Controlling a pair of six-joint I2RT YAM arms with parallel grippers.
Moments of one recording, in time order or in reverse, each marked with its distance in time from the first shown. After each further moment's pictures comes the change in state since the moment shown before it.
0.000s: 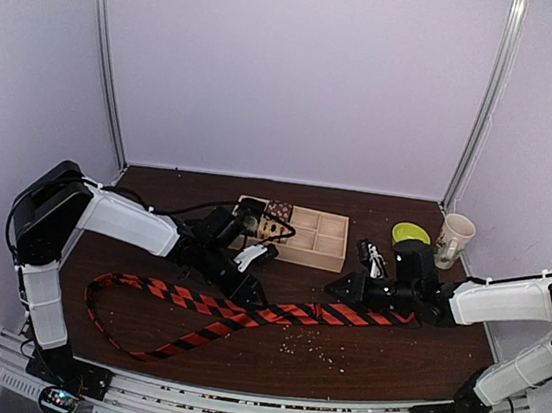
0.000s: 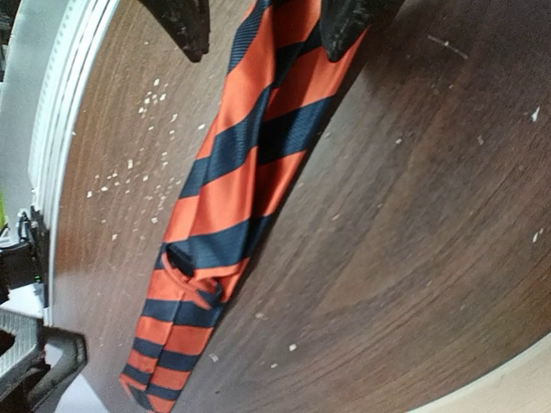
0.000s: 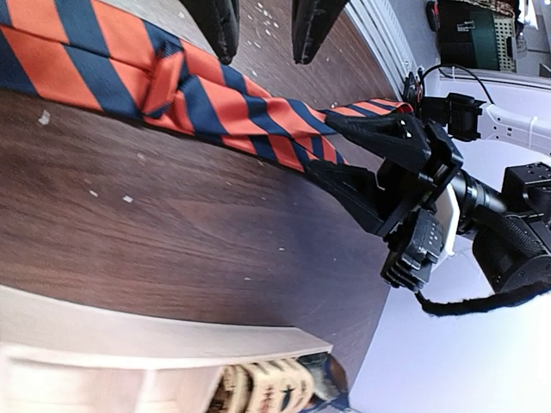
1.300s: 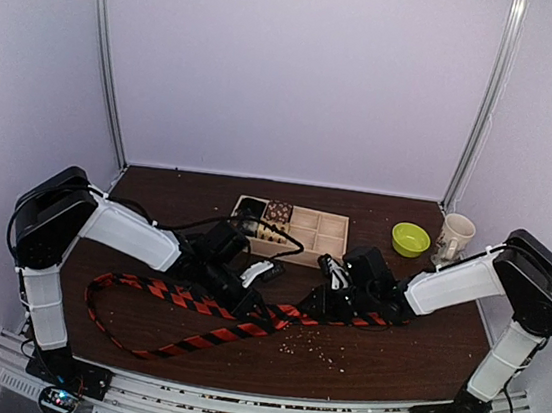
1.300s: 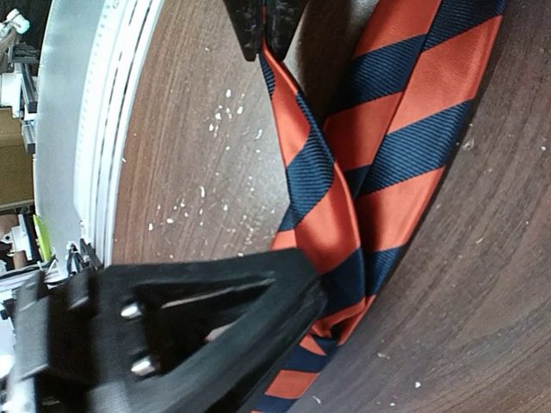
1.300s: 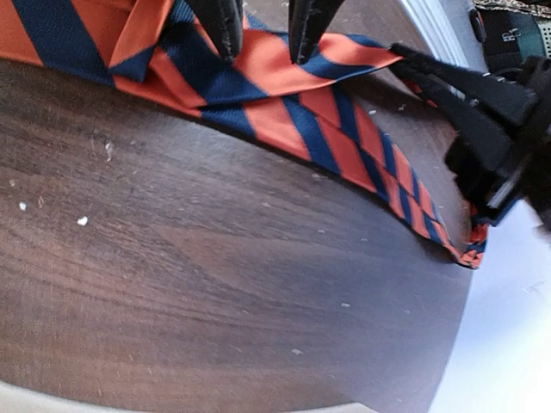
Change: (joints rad) left arm -0.061 0.006 -0.074 0.133 0.140 -0.056; right arm 0.151 0.327 0.202 -0.076 0.108 -0.044
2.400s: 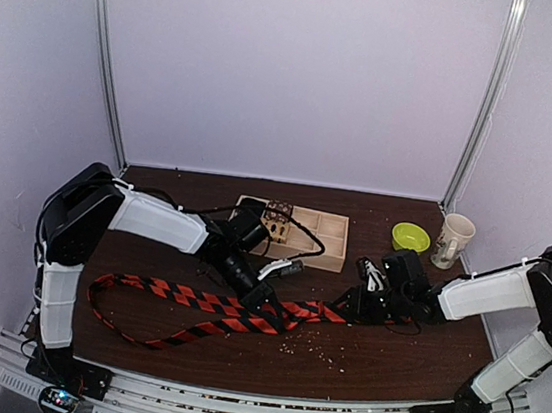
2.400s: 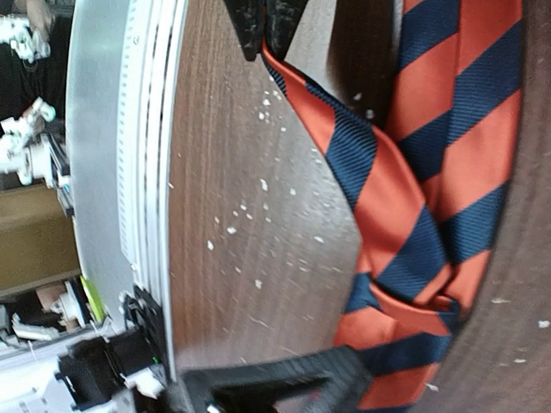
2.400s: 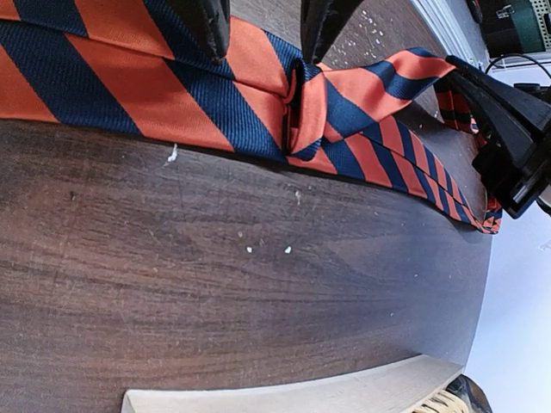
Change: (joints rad) left arm 0.023 0.167 0.298 -0.320 0.226 0.267; right arm -0.181 -0.195 -0.177 -0.058 -0.027 -0.036
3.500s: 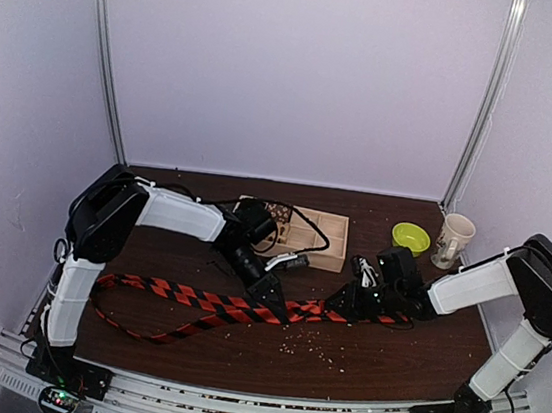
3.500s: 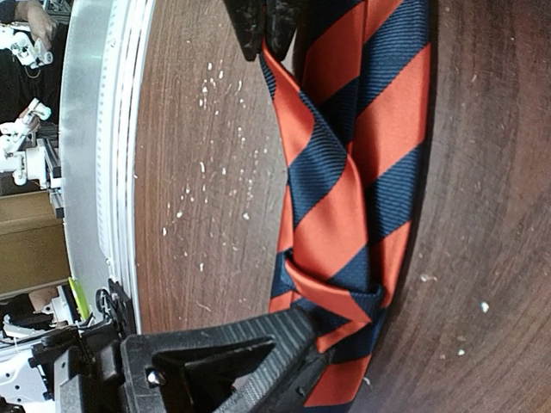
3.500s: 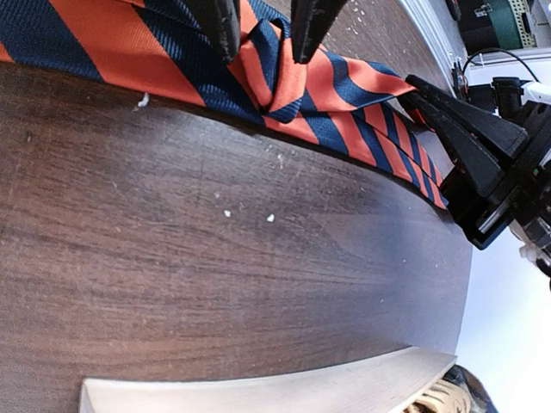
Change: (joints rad) left arm 0.052 0.174 0.245 -0.216 0.014 0.130; right arm -0.023 0.116 0.042 0.099 -0.078 0.043
